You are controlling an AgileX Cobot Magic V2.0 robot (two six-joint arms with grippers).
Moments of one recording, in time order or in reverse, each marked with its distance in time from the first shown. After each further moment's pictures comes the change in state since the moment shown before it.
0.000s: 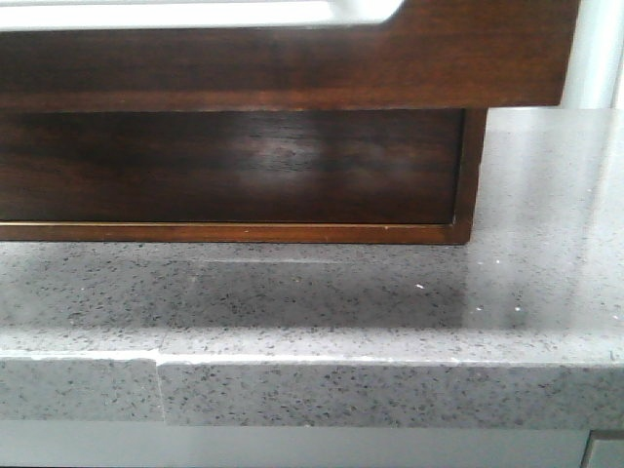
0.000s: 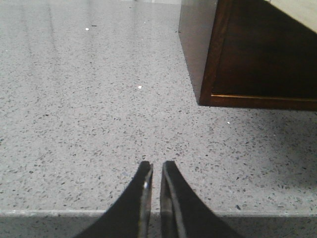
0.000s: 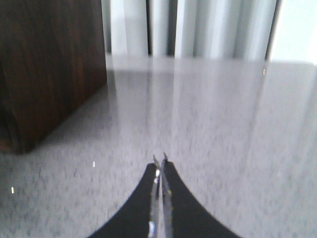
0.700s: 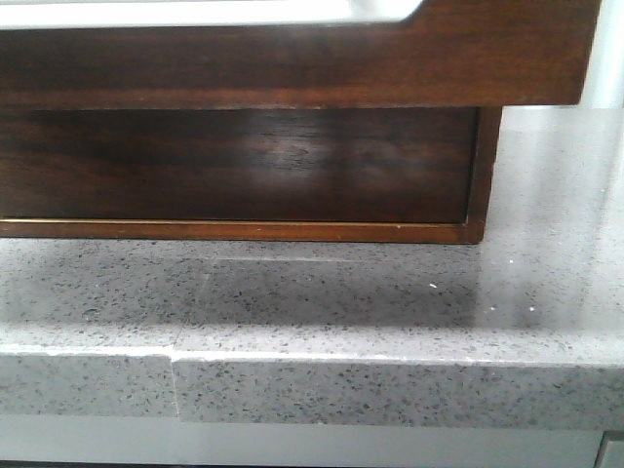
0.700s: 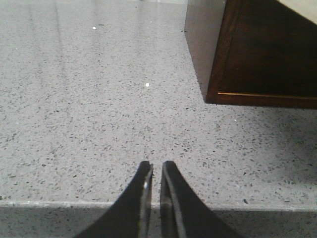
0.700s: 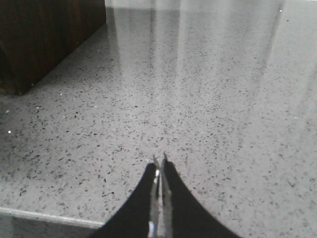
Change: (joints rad) left arm 0.000 0.000 0.000 0.000 0.000 0.002; right arm -0.004 0.000 0.000 -0.004 0.176 0.002
